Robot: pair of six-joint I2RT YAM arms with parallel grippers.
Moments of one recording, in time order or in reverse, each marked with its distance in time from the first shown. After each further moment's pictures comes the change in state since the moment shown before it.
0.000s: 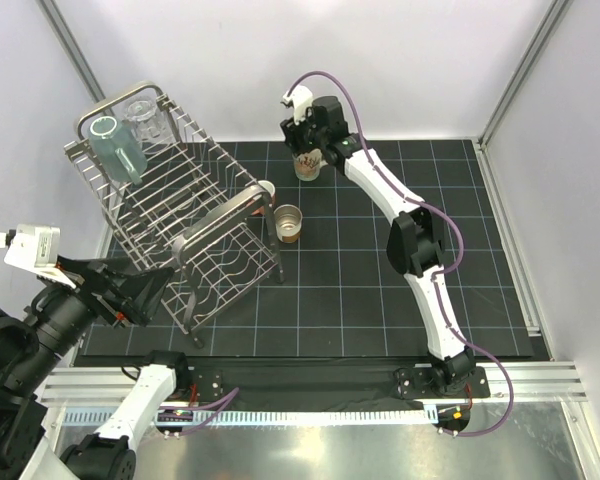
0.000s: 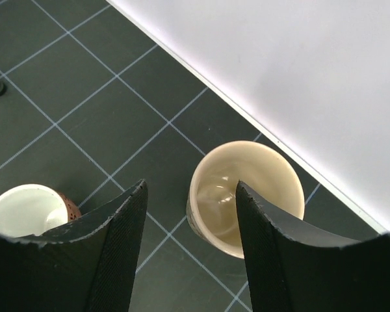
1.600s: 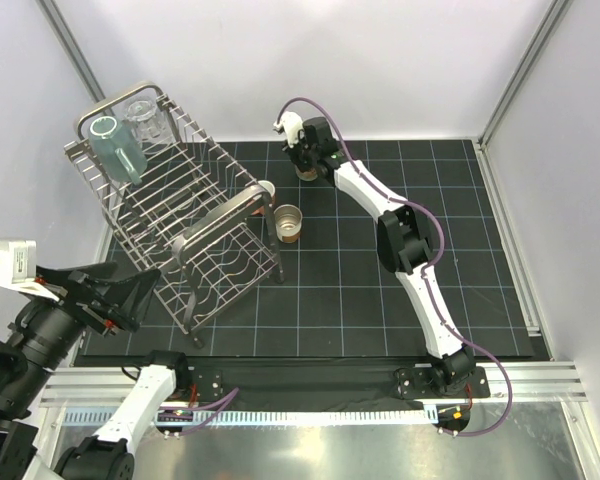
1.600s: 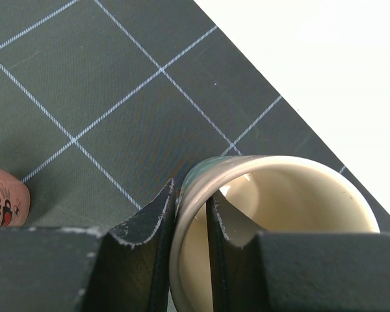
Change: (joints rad) left arm -0.017 -0.022 0.040 0.000 -0.087 -0.034; right arm 0.005 0.130 -0.018 0.015 0.050 -0.129
